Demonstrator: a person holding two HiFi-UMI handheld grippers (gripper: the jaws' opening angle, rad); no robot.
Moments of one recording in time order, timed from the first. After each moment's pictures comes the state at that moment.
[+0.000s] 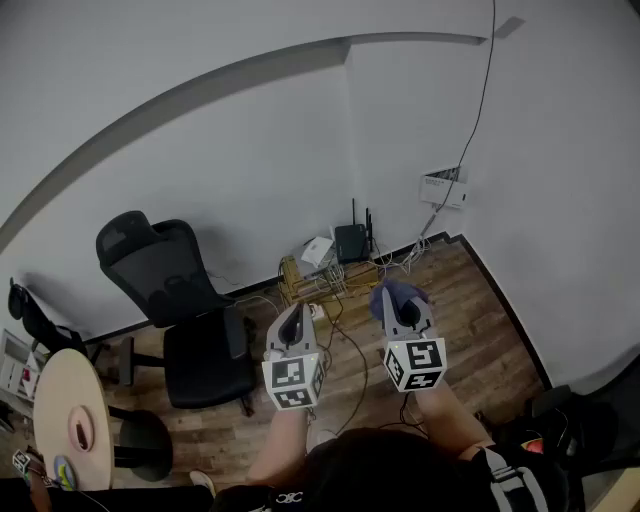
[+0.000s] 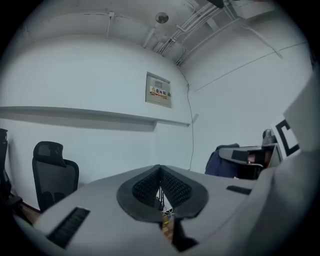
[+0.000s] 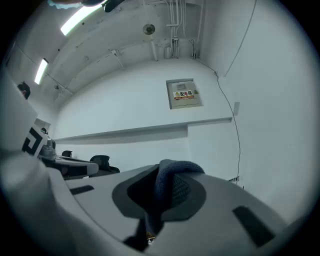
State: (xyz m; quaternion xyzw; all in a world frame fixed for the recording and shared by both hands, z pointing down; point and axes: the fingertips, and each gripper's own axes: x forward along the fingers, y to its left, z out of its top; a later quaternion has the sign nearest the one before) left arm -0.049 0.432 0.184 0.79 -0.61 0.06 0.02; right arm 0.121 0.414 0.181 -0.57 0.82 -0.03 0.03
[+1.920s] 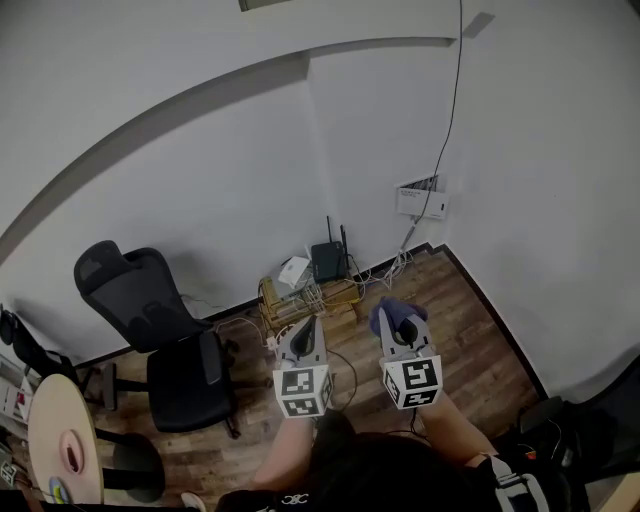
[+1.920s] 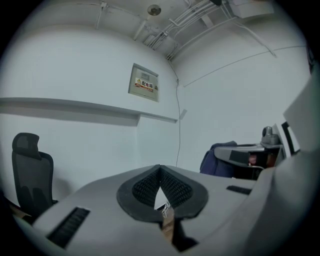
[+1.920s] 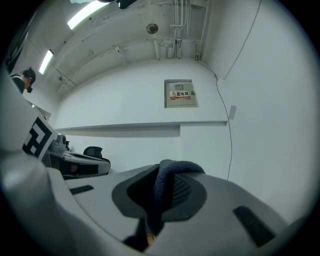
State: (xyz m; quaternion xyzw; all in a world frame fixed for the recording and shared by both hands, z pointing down) left arm 0.077 0.385 0.223 0.82 -0.56 0.07 0.03; right arm 0.216 0.388 0.211 -0.58 0.82 0.01 0.00
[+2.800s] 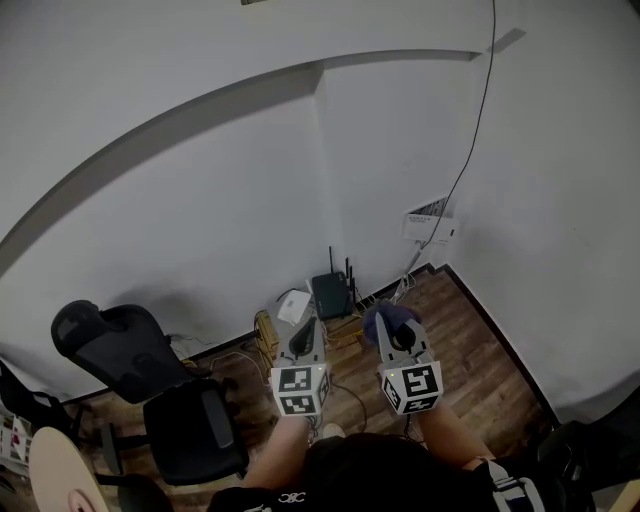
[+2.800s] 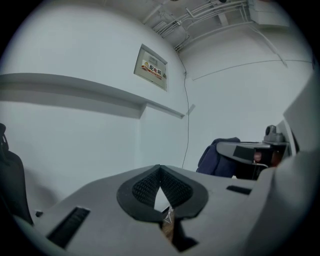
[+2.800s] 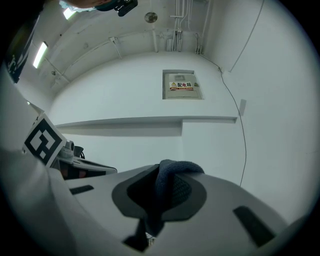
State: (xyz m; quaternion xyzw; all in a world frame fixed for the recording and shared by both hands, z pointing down) left arm 0.013 0.151 0.222 0.85 -0.52 0.07 0.06; right arm 0.142 0.176 0.194 -0.59 0.81 0.01 0.01
